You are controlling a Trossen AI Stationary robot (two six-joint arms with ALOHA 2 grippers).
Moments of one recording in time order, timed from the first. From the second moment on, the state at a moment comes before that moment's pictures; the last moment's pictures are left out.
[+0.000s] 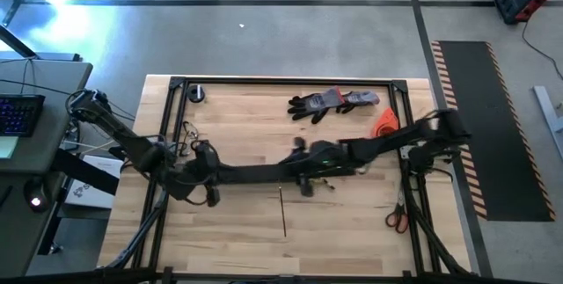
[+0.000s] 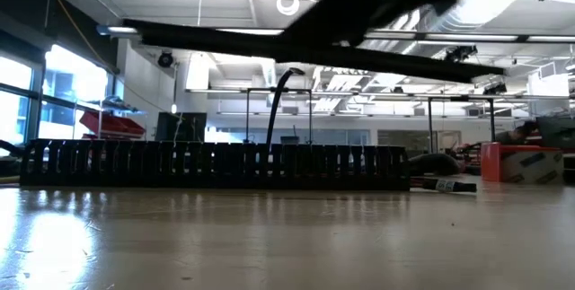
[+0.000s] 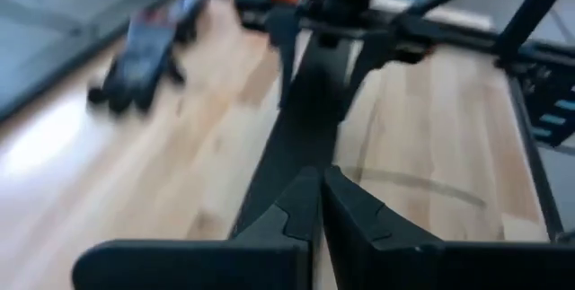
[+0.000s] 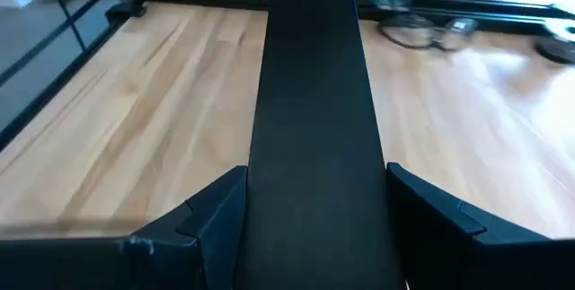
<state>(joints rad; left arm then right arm) -0.64 1.09 0.90 -0.49 -0.78 -0.61 0.13 1.64 0.92 0.24 0.00 -0.03</state>
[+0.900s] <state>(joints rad) -0.72 1.01 0.68 -0.96 -0.56 -1.30 0.05 2.21 1.69 -0.24 -0.11 0.09</state>
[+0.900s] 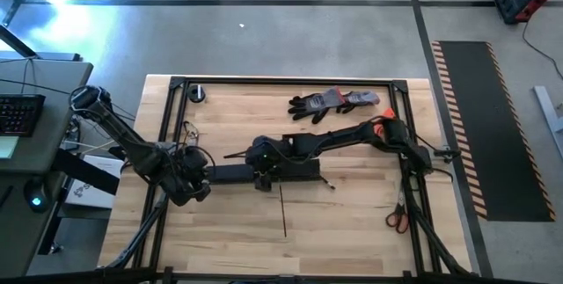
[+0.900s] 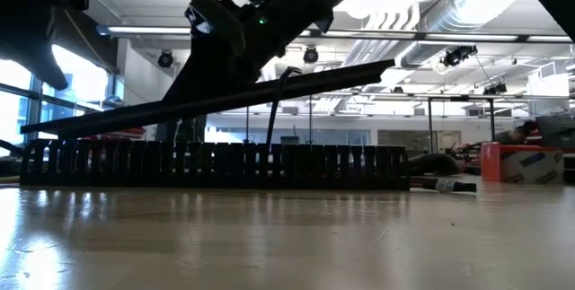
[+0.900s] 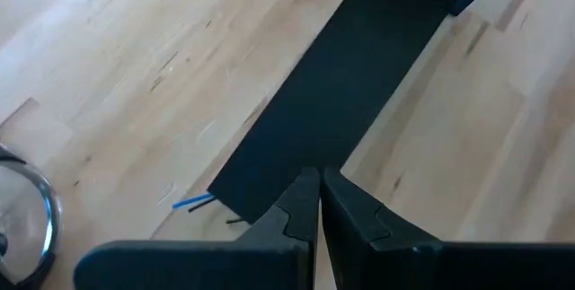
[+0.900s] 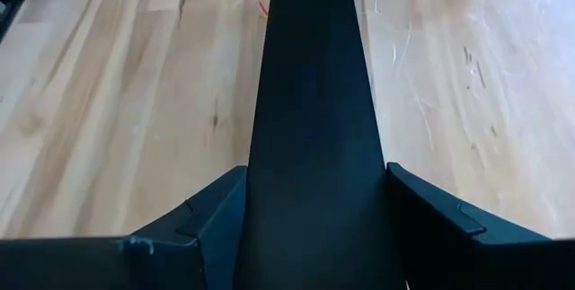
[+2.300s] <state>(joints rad) -0.73 0.96 0.47 -0.69 -0.60 -1.28 0.05 2.24 1.76 -0.34 -0.12 0.14</state>
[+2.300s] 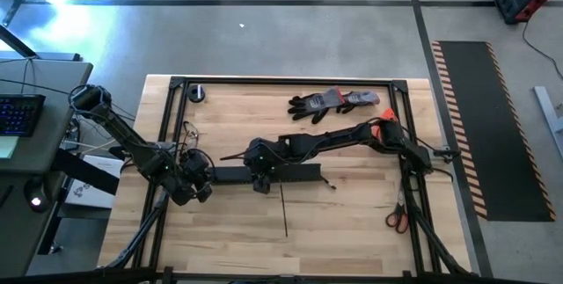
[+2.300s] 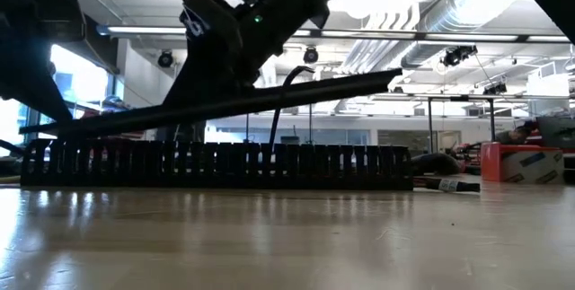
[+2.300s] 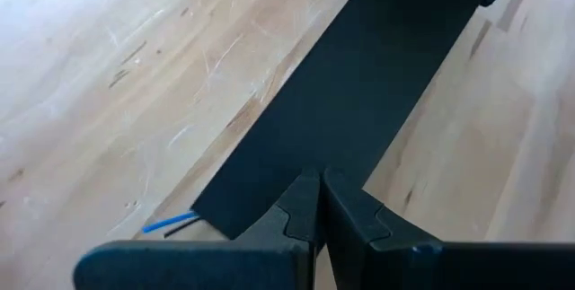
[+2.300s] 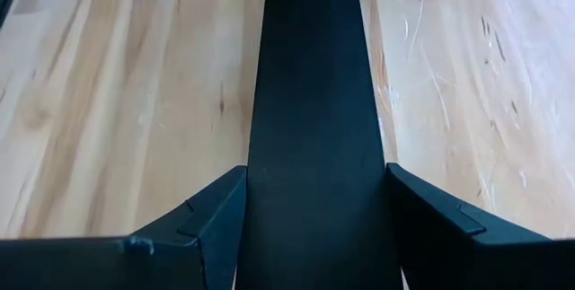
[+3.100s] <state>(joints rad) -0.73 1.00 0.47 -0.68 -0.65 -1.25 0.07 2.24 1.75 -0.34 -0.12 0.17</state>
